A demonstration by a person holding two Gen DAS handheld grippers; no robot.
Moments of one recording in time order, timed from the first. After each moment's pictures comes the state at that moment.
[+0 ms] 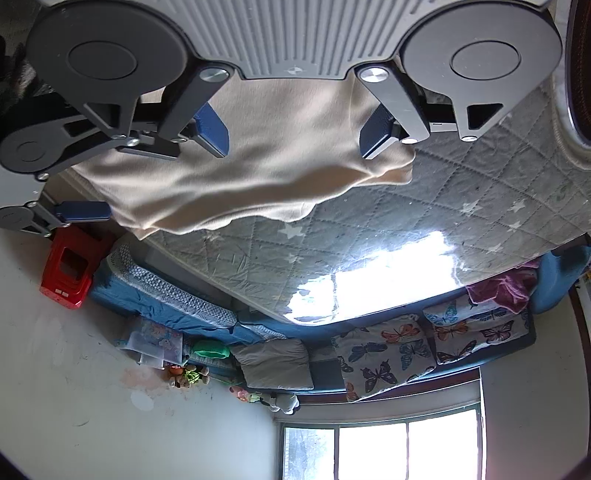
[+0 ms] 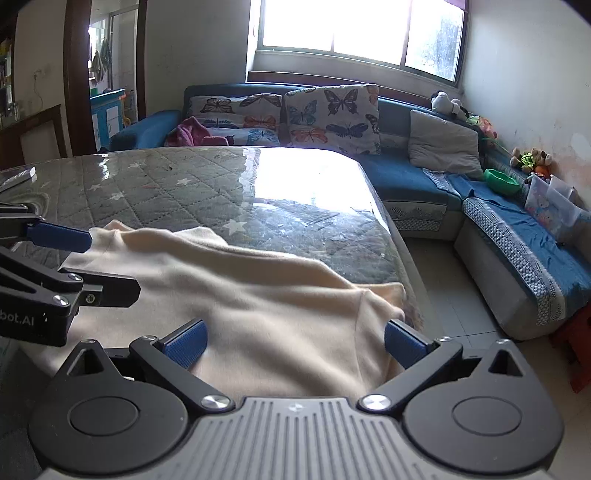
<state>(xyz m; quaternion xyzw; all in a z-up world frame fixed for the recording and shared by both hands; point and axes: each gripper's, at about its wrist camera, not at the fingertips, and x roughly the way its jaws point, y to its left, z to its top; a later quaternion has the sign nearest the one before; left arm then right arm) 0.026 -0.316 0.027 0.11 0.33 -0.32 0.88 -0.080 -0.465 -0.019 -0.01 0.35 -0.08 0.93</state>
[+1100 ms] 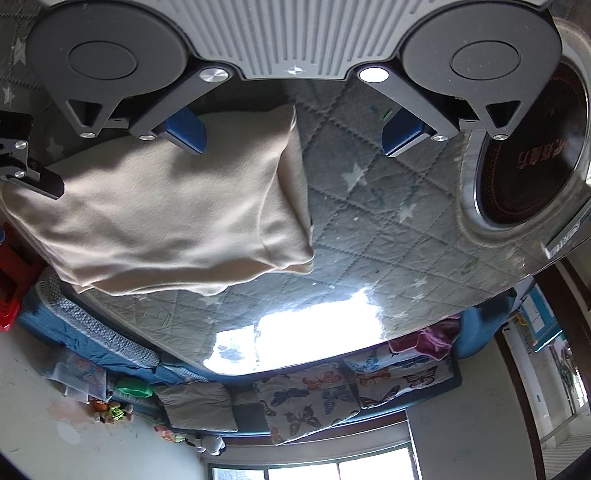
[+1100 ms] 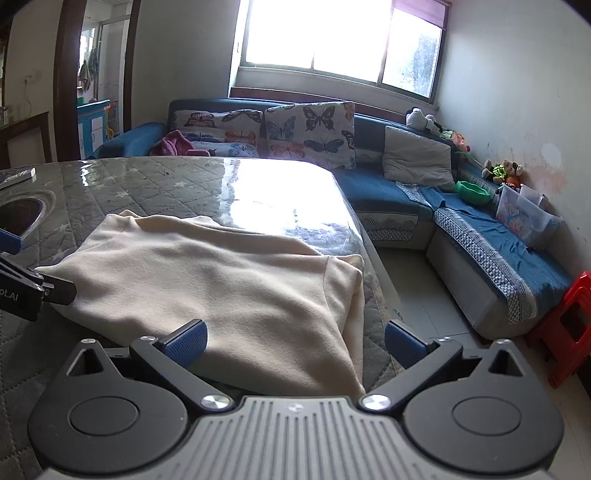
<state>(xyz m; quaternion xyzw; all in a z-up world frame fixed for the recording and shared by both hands) -0.011 -0.277 0.027 0.15 0.39 -0.18 0.89 -0.141 -0.455 -0.009 -0.03 0.32 -0.12 0.94</state>
